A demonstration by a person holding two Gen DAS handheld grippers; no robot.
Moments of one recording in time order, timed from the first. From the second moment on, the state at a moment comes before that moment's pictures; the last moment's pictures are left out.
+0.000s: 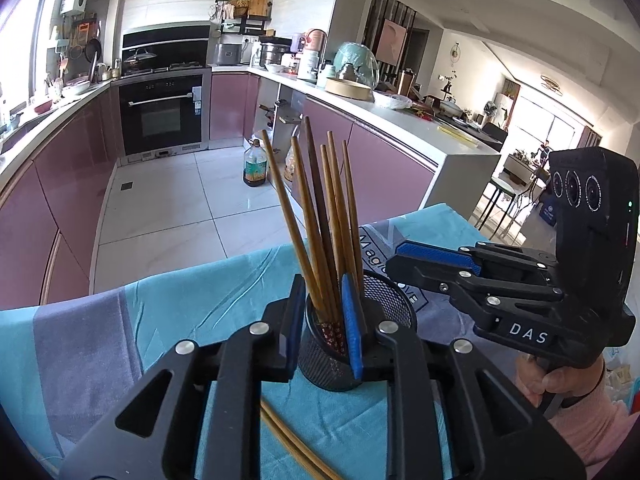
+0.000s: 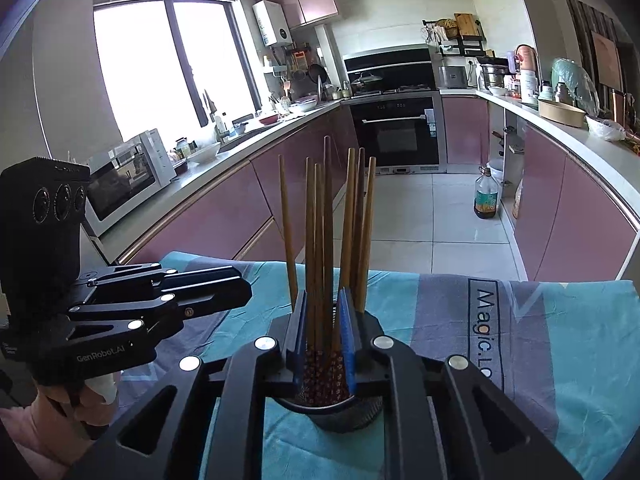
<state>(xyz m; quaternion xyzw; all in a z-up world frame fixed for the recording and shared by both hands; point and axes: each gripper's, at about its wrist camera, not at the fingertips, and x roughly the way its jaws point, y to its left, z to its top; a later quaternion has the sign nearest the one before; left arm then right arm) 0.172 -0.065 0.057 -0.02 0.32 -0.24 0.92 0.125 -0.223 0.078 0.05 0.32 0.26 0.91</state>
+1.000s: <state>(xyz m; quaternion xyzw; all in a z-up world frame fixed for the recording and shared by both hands) 0.104 -0.001 -0.063 -0.06 0.40 -0.15 0.90 0.061 -0.146 -0.024 -0.01 0.44 0.32 0.84</state>
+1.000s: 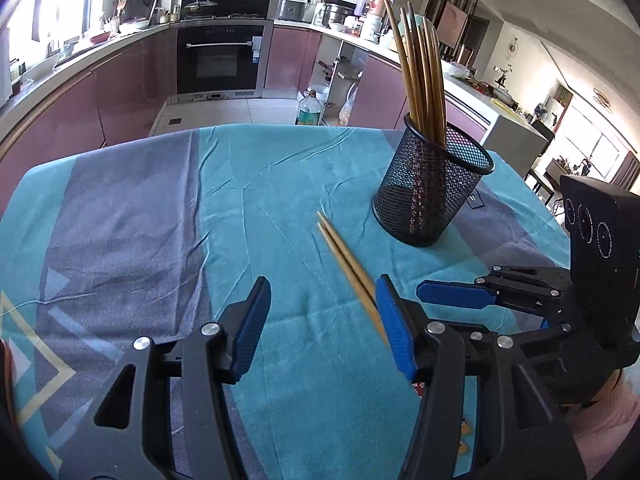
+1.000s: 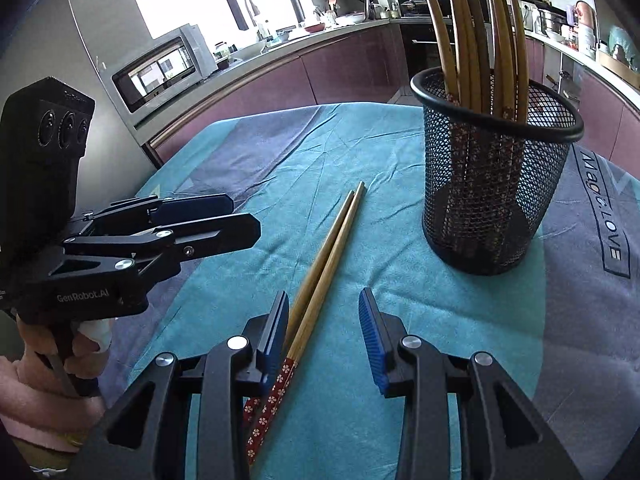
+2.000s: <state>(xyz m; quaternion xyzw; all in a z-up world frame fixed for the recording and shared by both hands) 0.108 -0.059 -0.092 0.01 0.44 -0.19 0.88 0.071 -0.162 -0.032 0.00 0.46 0.28 0.84</state>
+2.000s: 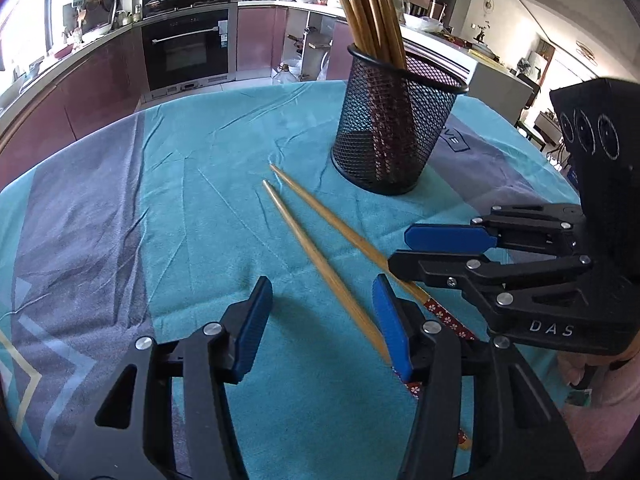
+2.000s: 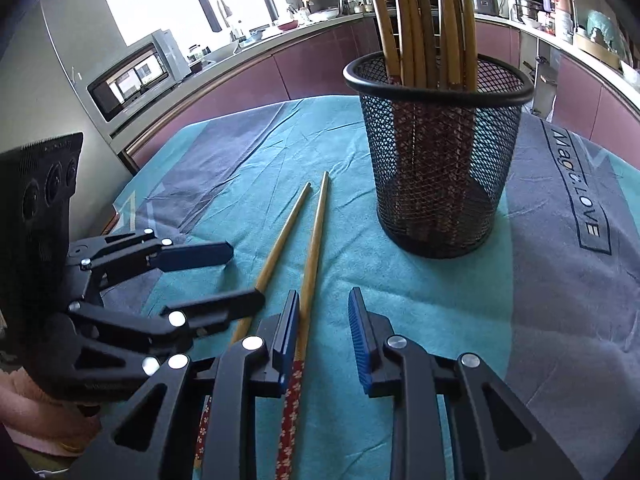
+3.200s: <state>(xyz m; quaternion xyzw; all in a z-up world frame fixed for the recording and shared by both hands) 0.140 -0.047 -0.093 0.01 0.44 -0.14 0.89 0.099 -0.135 -0.035 -0.04 0.44 0.27 0.85</state>
